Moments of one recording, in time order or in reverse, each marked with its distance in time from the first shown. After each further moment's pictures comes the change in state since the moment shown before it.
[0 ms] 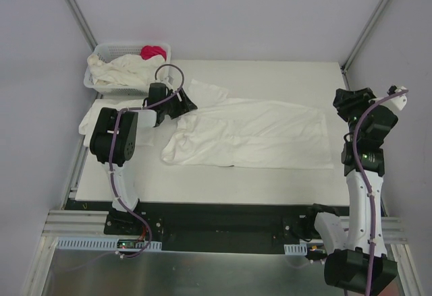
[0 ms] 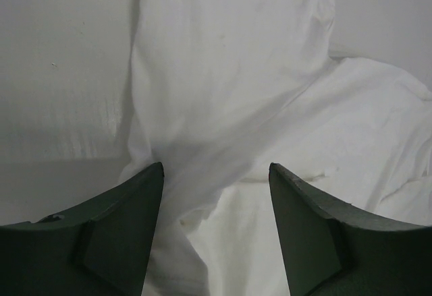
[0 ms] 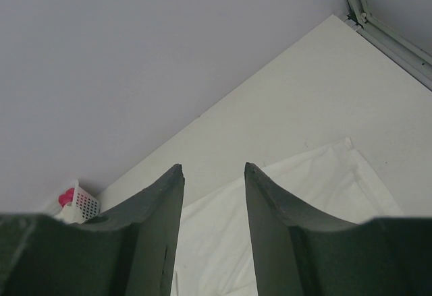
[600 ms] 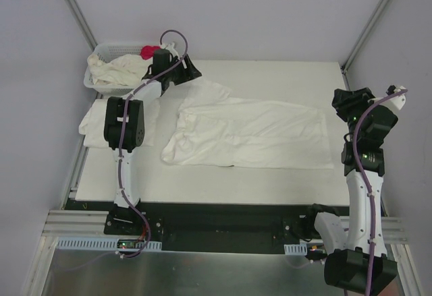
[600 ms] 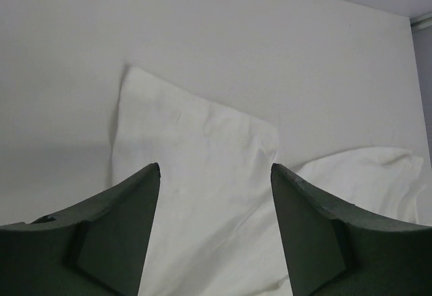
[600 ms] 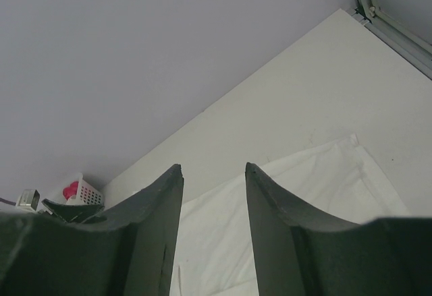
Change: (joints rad) left arm 0.008 0.215 0.579 -0.243 -0.001 0.080; right arm -0.001 -0.002 0.000 -0.003 -0.024 0.004
